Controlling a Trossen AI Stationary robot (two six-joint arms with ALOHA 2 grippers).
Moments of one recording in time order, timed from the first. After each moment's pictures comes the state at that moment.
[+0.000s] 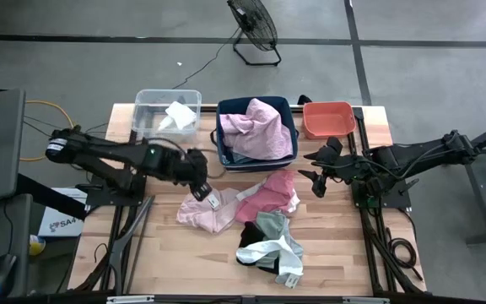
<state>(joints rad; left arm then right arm) -0.17 1.31 1.21 -1.03 -0.31 -0.86 0.22 0.89 0.82 -0.57 0.52 0.40</state>
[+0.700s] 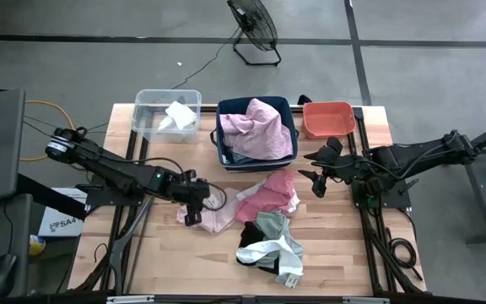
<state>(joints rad) -0.29 1.31 0.85 -0.58 -0.21 -0.44 0.22 0.89 0.82 -0.57 0.52 0.40</state>
